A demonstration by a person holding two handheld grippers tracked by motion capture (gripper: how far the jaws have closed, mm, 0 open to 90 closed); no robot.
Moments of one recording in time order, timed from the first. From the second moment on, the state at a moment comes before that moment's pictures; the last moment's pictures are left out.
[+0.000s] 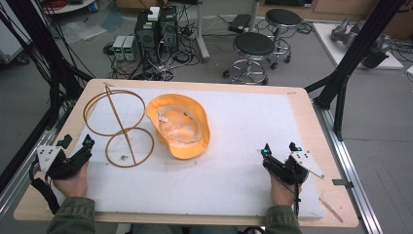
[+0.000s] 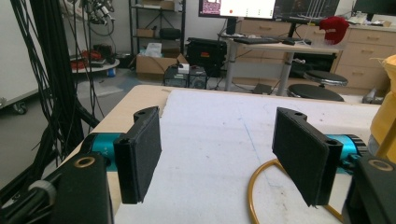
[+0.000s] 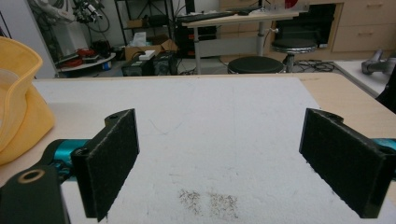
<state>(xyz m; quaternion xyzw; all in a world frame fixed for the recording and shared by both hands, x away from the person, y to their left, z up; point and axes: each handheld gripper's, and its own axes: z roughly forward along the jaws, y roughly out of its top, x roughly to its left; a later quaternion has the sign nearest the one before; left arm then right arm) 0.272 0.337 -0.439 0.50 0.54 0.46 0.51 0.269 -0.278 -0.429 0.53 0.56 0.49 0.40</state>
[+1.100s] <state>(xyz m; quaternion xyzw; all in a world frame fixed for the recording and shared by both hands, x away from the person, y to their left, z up) 0.272 0.337 -0.439 0.49 0.54 0.45 0.51 0.270 -0.281 -0.430 0.54 0.56 0.49 0.40</state>
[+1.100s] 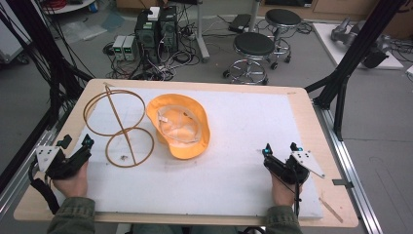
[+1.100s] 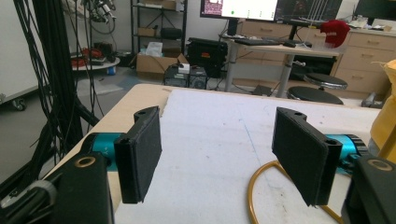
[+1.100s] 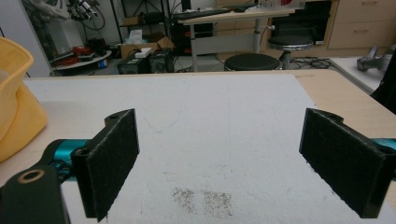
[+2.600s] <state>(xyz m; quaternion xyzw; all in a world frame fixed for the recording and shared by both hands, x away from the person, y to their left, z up) 0.274 0.335 -0.439 0.49 0.54 0.43 0.53 0.334 -0.228 -0.342 0.43 0.60 0.57 0.37</state>
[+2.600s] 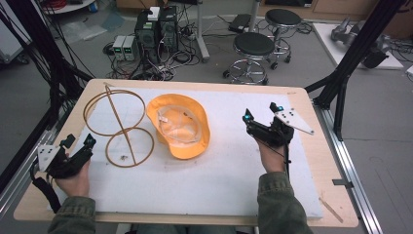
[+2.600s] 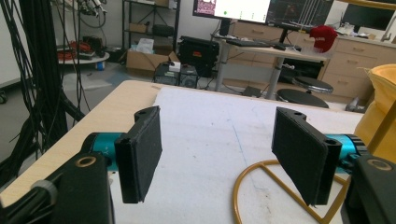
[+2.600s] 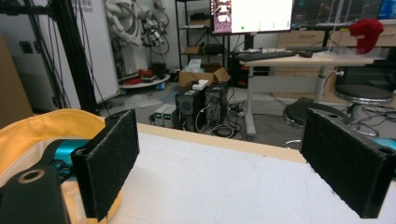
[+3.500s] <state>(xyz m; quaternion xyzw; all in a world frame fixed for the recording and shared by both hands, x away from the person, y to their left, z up) 0.273 0.338 -0.440 0.48 0.55 0.43 0.53 0.399 -0.148 -0.337 0.41 0.65 0.56 0.32</state>
